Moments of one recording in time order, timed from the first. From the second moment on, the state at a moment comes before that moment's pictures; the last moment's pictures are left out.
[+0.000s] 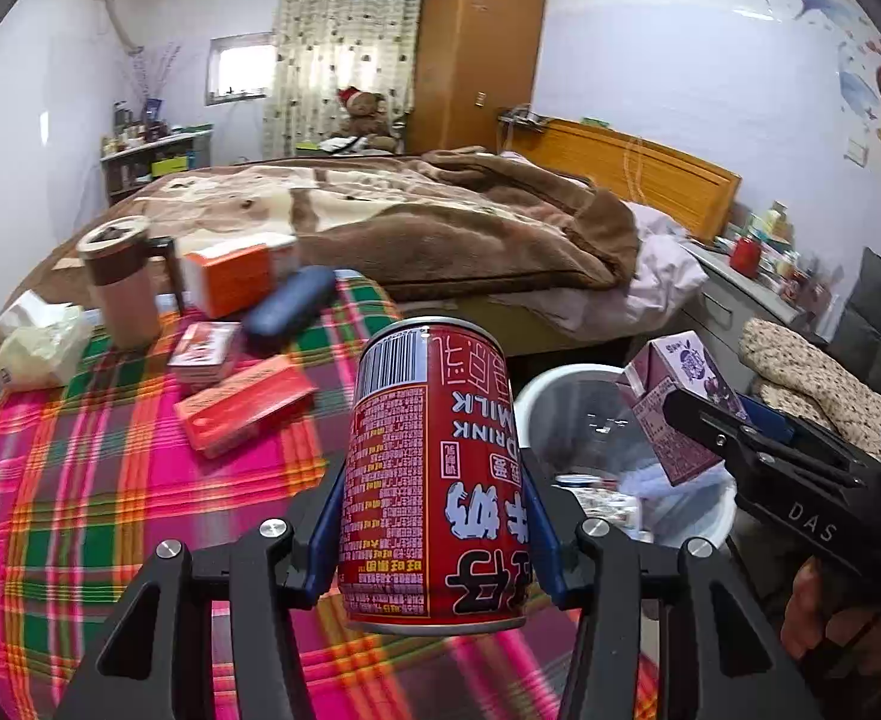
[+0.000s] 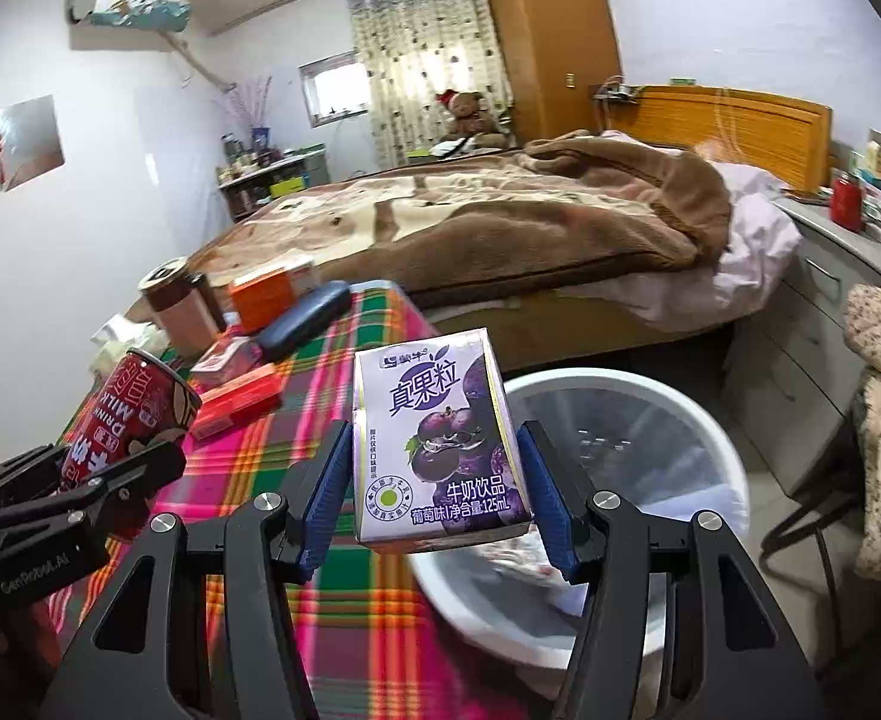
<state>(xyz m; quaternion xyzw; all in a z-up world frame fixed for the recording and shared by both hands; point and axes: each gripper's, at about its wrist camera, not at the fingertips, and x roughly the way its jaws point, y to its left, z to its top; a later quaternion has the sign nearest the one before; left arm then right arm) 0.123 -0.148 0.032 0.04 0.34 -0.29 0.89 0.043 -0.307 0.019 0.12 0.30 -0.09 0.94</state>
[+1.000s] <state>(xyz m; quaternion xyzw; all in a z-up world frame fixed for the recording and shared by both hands) 0.121 -0.288 -0.020 0.09 0.39 -0.36 0.84 0.042 -0.408 -0.025 0.14 0.36 -0.15 0.91</state>
